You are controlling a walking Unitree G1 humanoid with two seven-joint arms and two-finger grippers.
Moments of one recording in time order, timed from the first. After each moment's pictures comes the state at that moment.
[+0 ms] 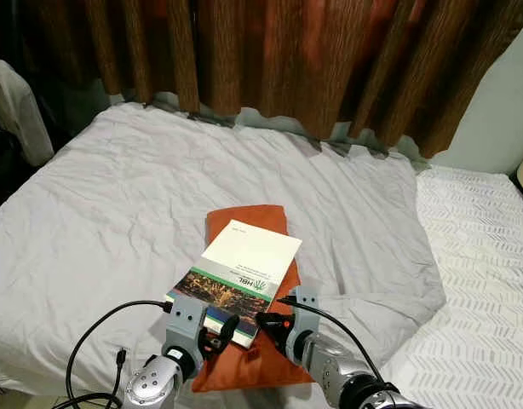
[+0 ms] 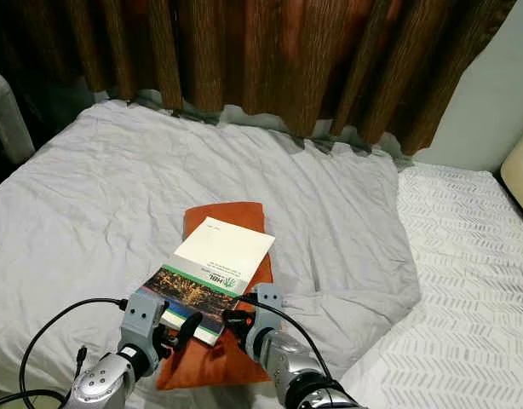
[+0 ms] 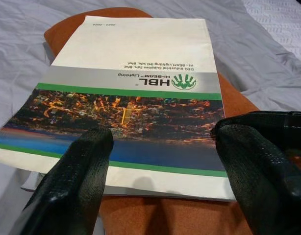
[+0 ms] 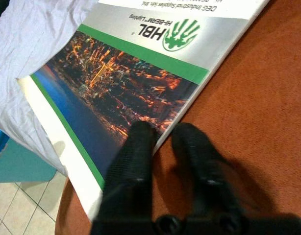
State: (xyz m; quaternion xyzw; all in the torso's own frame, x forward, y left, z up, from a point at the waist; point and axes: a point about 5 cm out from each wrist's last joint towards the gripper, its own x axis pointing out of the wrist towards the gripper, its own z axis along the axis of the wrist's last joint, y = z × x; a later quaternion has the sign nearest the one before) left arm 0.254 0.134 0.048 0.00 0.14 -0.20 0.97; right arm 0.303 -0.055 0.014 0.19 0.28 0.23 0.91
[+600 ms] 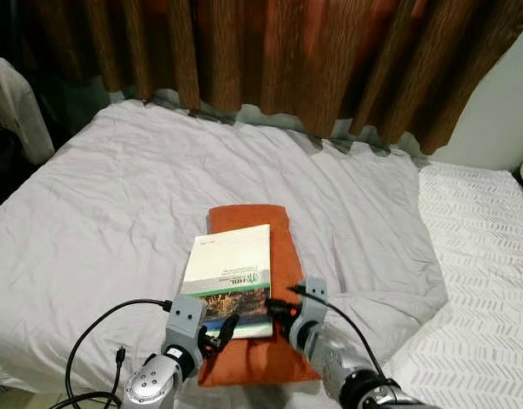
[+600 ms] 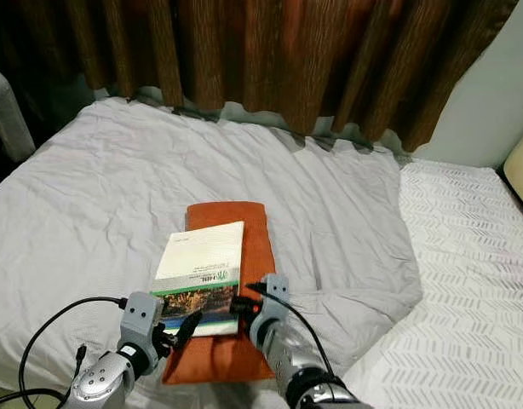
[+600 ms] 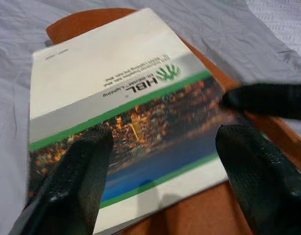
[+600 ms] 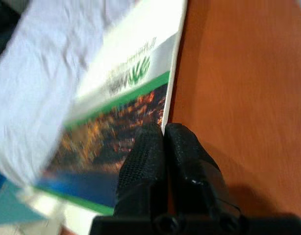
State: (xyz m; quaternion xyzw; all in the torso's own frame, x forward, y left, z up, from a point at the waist) left arm 0.256 0.134 0.050 0.01 0.14 -0.20 0.97; right arm 0.321 -0.064 0.033 0.23 0.22 0.18 0.93
